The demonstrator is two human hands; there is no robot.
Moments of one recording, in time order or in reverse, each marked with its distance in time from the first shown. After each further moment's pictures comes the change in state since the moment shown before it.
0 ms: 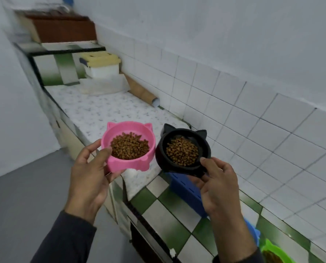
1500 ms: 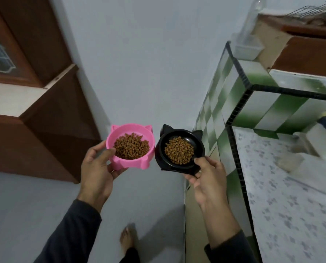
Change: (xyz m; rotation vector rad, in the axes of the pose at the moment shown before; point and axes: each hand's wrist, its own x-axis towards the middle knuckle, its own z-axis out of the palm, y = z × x) left_hand 0.386 0.236 -0.399 -0.220 0.848 0.279; right_hand 0.103 0.382 0.651 -0.366 -0.637 0.526
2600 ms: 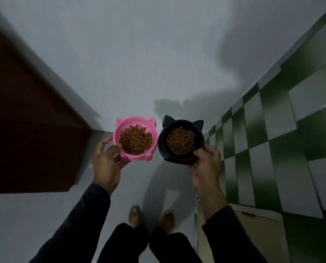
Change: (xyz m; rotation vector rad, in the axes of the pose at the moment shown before) left_hand 0.412 -0.086 0.123 0.100 0.036 -0.168; right_hand 0.416 0.081 0.178 -0.084 0.146 0.135
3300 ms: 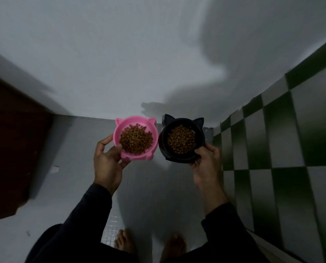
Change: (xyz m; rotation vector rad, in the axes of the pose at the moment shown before) left_hand 0.293 -0.299 -0.032 0.022 0.039 -0.122; right_hand 0.340 0.247 -0.039 -0.010 0.072 0.067
